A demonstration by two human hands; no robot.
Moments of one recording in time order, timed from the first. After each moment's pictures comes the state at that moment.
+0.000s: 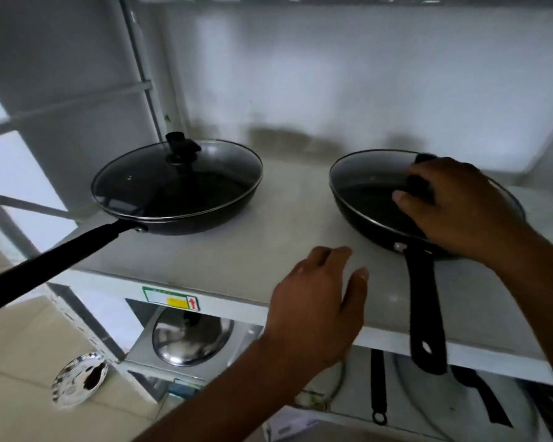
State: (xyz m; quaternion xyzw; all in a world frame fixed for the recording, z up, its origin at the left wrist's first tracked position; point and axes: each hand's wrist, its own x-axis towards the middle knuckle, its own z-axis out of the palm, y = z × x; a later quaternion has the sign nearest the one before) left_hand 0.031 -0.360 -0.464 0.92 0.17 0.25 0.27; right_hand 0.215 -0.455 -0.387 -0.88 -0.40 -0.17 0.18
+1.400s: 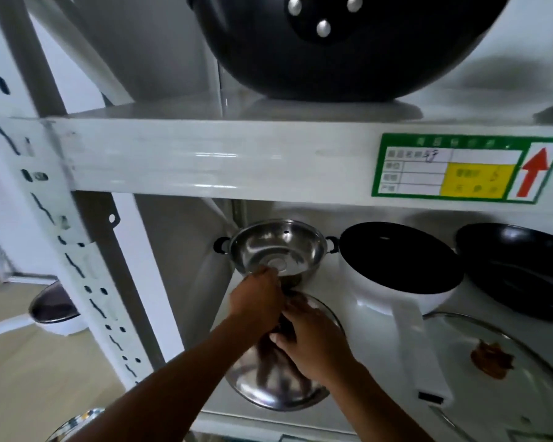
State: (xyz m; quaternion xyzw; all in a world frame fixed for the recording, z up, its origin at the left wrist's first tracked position) left_hand -0.015 0.047 -0.846 0.94 0.27 0.15 0.15; right_hand 0.026 -0.082 -0.879 -0.86 -0.46 0.01 0.22
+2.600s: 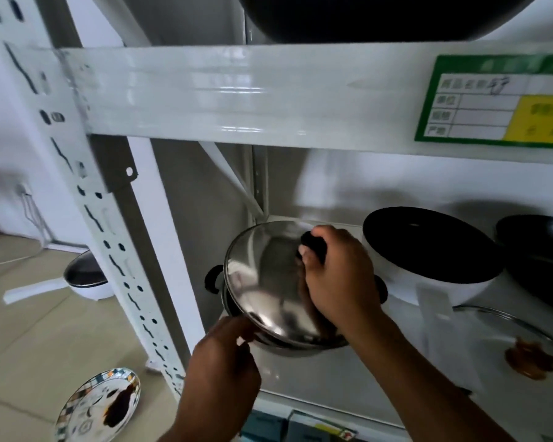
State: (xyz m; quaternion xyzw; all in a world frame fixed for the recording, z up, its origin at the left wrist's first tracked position) left_hand -0.156 -0.017 -0.864 0.82 0.34 0.31 0.34; right_hand 0.019 -0.074 -0.812 -0.82 -0.37 -0.14 0.41
